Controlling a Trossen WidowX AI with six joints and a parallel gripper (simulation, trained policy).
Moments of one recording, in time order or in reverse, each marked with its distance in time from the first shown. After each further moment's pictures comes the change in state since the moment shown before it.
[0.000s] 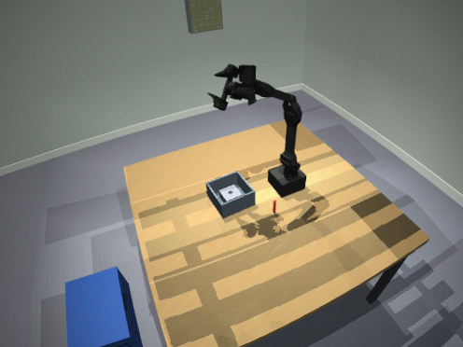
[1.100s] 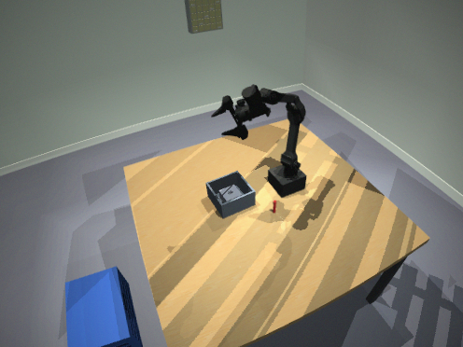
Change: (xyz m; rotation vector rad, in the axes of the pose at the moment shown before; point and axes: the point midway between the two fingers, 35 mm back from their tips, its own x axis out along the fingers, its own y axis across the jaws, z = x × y) arm -0.080 -0.138 0.021 -0.771 0.469 -0.560
